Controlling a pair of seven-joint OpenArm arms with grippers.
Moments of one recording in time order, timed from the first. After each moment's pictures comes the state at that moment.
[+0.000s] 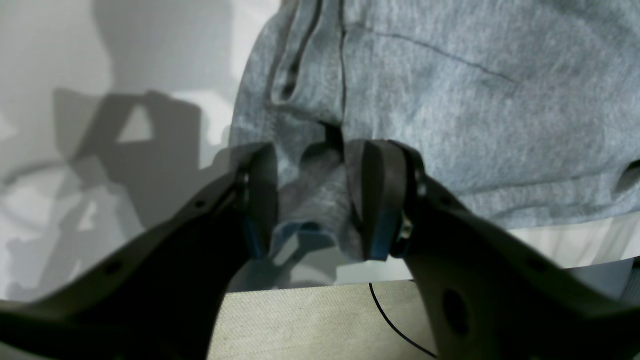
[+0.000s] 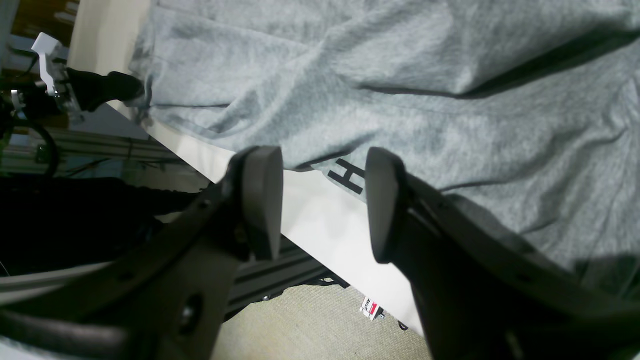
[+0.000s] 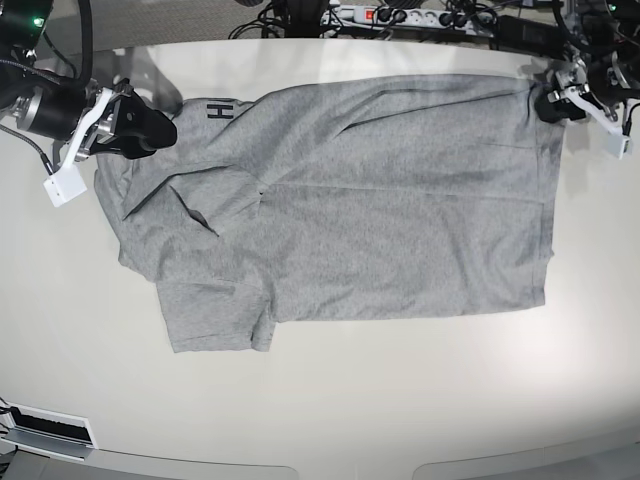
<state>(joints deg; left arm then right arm) 25.5 -22.4 -33.3 81.9 -44.2 -30.1 57.1 -19.9 12.7 29.1 103.9 68.6 40.4 -83.8</state>
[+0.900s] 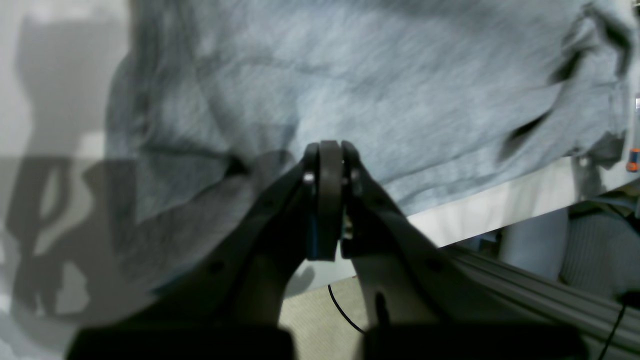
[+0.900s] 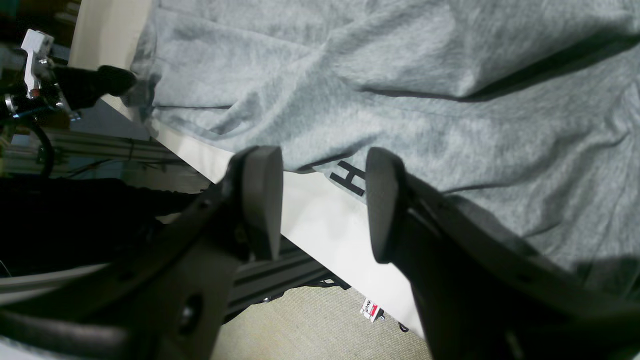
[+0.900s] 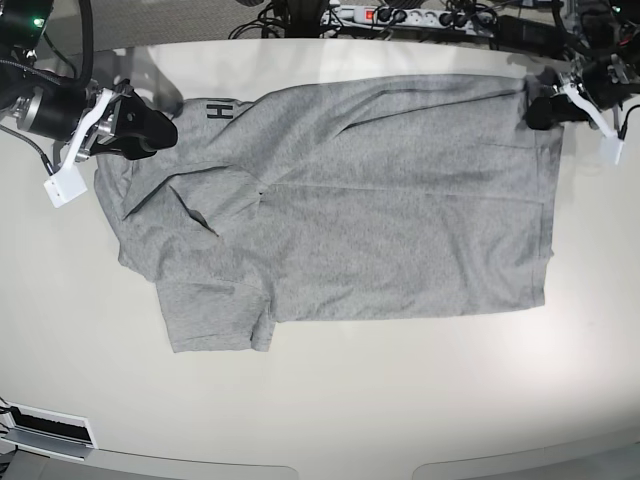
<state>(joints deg) 25.4 -22.7 -33.2 82.0 -59.4 -42.4 61.9 -19.9 12.7 29.1 103.9 68.6 40.4 -83.6</state>
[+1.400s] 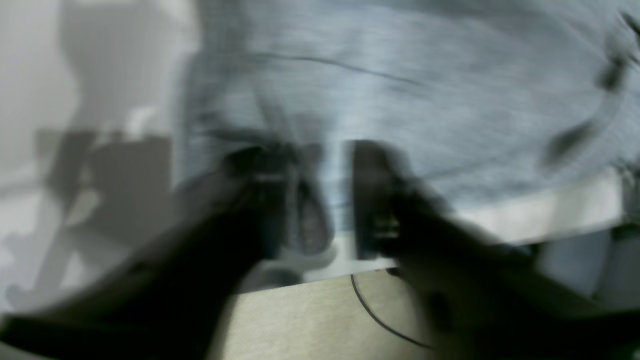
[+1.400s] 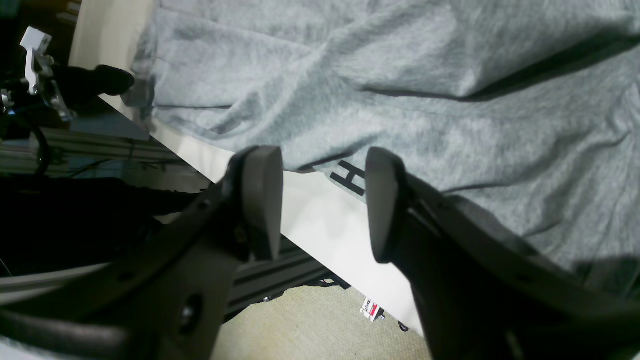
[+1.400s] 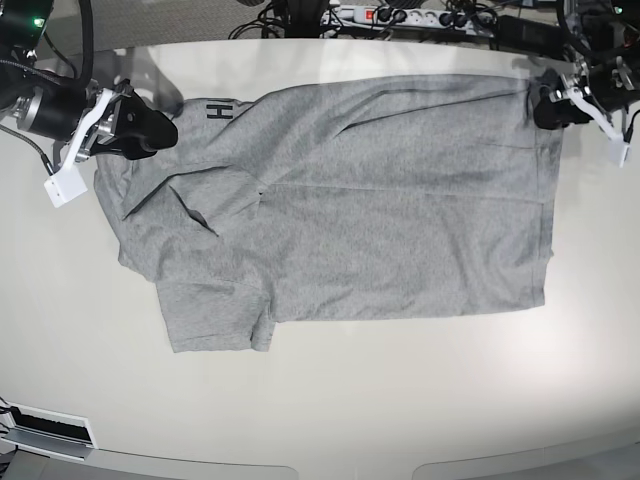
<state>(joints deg) 25.6 -22.7 -34.6 85.2 -50.0 -32.8 61.6 -19.9 12.7 29.1 103.9 68.6 40.4 -83.7</state>
